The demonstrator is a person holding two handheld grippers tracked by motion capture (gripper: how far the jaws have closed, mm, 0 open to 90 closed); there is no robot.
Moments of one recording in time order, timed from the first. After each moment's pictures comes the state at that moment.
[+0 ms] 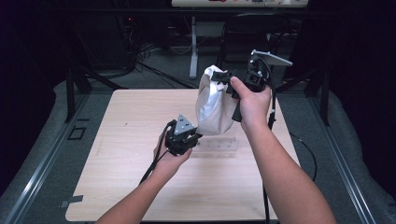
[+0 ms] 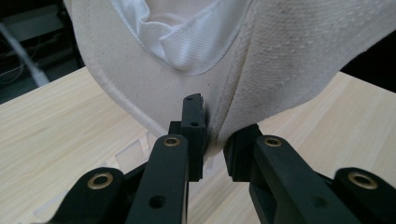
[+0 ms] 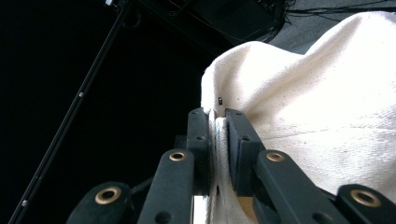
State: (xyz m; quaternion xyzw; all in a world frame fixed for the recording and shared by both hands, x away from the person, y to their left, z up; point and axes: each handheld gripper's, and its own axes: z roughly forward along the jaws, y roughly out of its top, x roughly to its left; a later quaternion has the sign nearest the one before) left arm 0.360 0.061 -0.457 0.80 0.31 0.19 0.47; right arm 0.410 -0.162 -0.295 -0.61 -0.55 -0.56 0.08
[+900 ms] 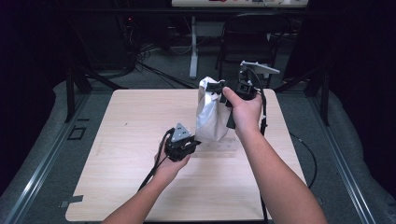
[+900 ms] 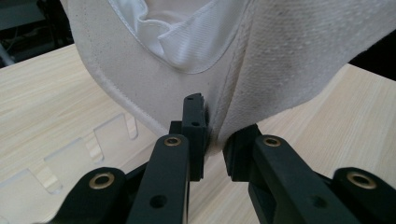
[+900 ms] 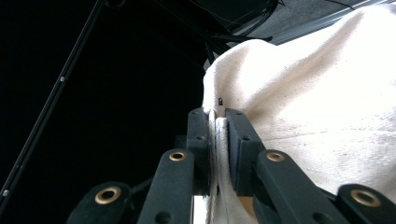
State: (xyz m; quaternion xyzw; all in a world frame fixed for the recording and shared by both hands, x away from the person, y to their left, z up) left arm 0.365 0.069 -0.504 0.80 0.31 0.17 0.49; right arm 0.419 -0.148 -0.327 -0.62 -0.57 -0.53 0.09
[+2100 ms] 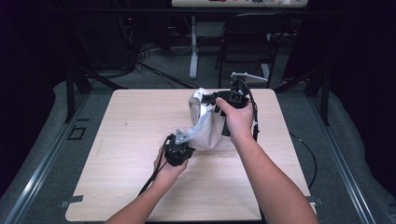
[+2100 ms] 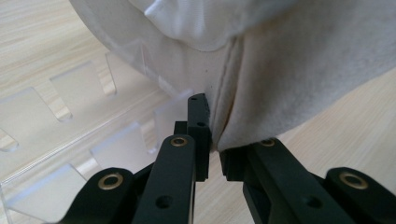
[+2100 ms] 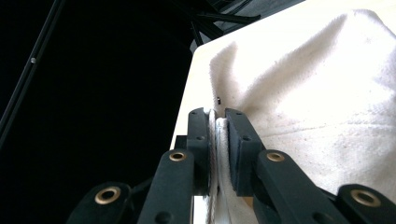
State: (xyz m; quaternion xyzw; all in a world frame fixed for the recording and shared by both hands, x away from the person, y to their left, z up) left arm 0.364 0.066 -0.526 0.82 0.38 0.16 0.40; right arm 0.426 -0.135 -0.363 -0.63 -0.59 -0.50 0.10
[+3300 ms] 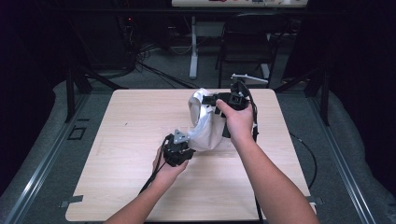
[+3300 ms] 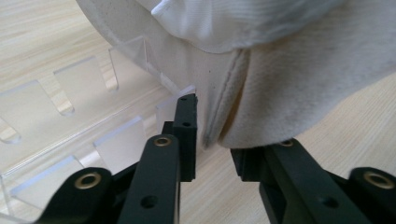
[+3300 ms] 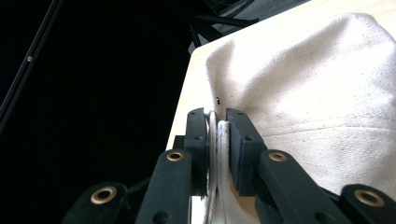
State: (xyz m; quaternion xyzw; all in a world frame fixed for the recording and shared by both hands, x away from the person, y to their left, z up) left arm 0.361 0.073 -0.523 0.81 0.39 0.16 0.41; right arm 0.424 -0.137 -0.367 -0.63 -0.59 -0.50 0.09
